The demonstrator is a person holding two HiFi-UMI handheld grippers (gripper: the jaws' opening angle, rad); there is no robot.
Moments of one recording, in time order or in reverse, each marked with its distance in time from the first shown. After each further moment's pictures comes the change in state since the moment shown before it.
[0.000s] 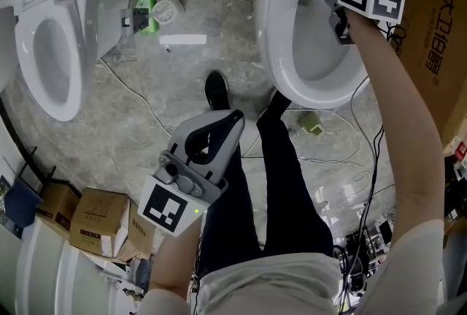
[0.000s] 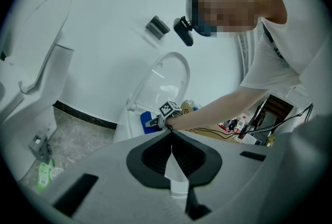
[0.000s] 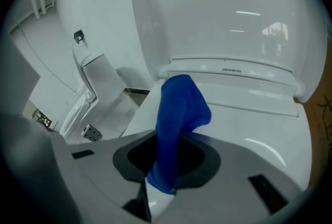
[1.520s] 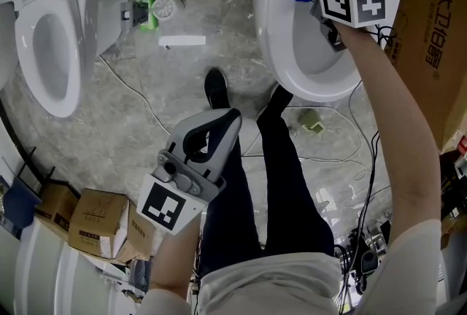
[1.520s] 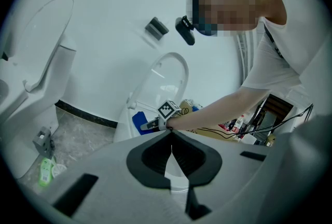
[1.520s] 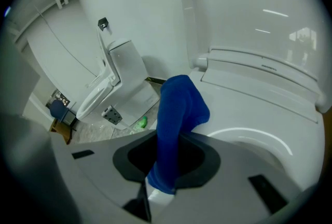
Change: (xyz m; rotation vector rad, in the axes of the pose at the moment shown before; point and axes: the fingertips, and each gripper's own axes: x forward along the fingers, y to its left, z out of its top) left arm -0.017 -0.009 -0.013 0.001 0.001 0.004; right arm -0.004 0.063 -0.035 -0.177 0.081 0.157
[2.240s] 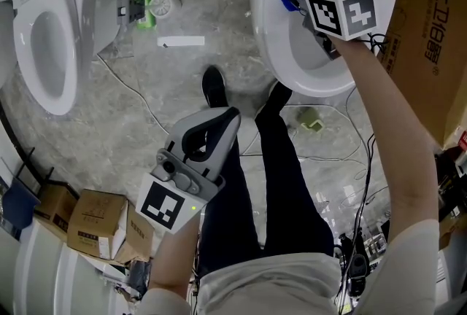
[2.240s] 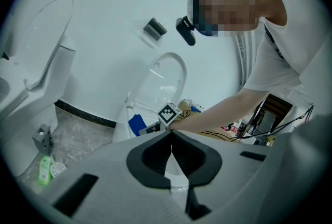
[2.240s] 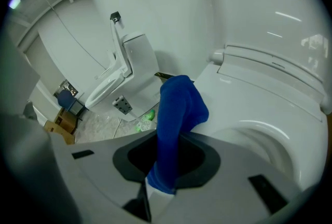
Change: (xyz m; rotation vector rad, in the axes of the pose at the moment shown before) left arm -0.002 -0.013 -0.008 0.008 -0.009 -0.003; right arm -0.006 0.031 -0.029 -0.096 0.031 0.070
